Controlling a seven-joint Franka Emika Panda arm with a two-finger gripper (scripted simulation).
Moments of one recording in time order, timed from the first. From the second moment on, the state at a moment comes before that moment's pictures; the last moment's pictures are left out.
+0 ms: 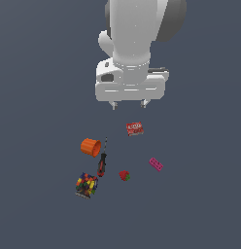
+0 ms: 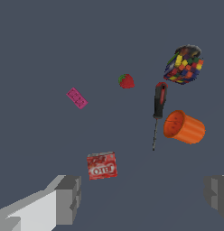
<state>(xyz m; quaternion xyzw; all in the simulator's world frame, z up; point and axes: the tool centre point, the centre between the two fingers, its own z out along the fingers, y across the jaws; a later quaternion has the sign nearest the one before) -0.012 0.029 0.312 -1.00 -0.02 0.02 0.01</state>
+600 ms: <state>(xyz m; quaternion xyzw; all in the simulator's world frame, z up) -0.012 0.040 0.304 -1.00 -0.04 0.02 0.01</state>
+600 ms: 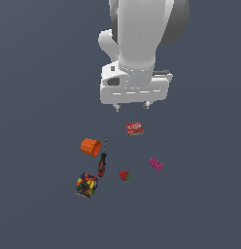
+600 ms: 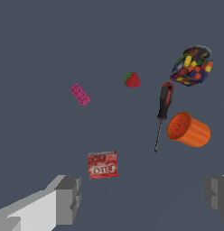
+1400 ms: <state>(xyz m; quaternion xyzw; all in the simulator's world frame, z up) 0.018 0.038 0.276 -1.00 -0.07 0.02 0.01</state>
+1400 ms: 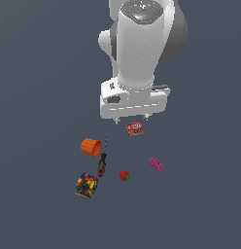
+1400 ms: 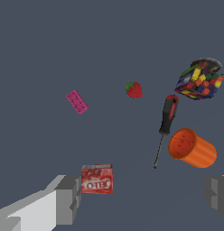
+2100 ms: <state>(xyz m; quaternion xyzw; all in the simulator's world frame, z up) 0.091 0.029 0.176 -0.99 -0.16 0.01 0.00</state>
